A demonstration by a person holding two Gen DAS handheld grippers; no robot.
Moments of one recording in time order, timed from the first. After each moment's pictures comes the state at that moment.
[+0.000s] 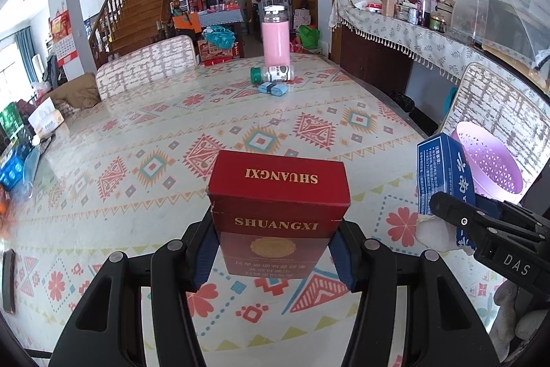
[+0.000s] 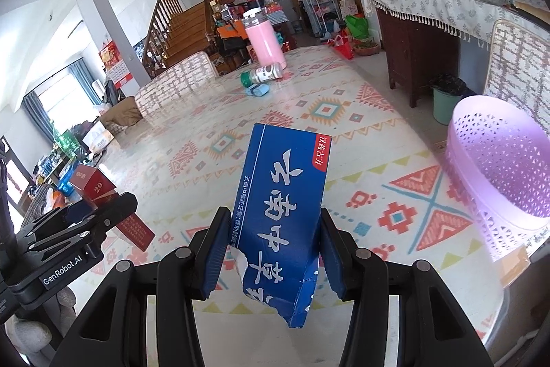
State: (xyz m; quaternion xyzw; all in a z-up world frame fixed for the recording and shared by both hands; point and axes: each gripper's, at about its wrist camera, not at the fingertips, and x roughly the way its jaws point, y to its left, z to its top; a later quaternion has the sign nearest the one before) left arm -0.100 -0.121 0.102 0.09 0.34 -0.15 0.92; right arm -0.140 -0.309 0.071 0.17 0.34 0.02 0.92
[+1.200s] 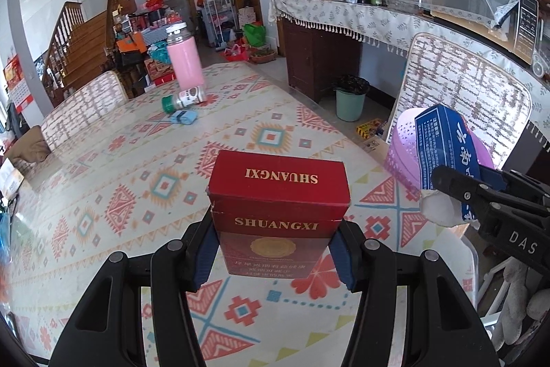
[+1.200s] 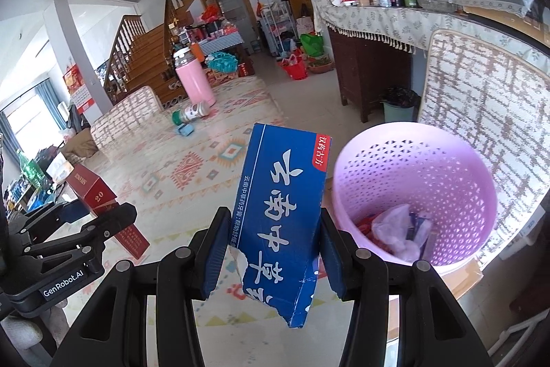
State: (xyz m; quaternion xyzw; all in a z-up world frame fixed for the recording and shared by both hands) left arm -0.088 -0.250 0.106 0.15 0.34 -0.24 0.90; right arm -0.163 -0.418 0.088 0.17 0.32 -0.07 0.93
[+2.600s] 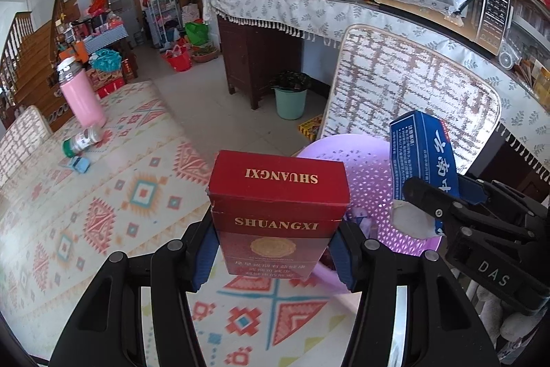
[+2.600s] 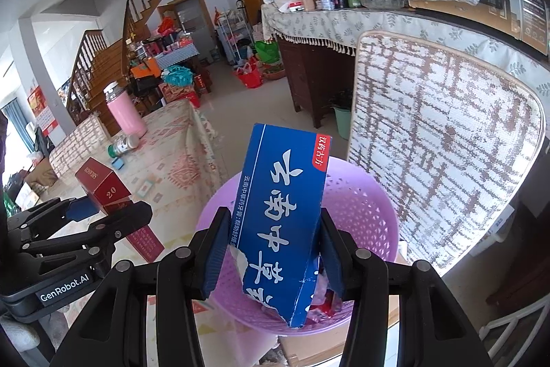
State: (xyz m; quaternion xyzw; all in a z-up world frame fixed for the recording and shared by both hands) left arm -0.075 -0.411 0.102 0.16 0.36 -0.34 0.85; right arm -0.173 -0.545 0.095 0.18 0.32 -0.15 0.92
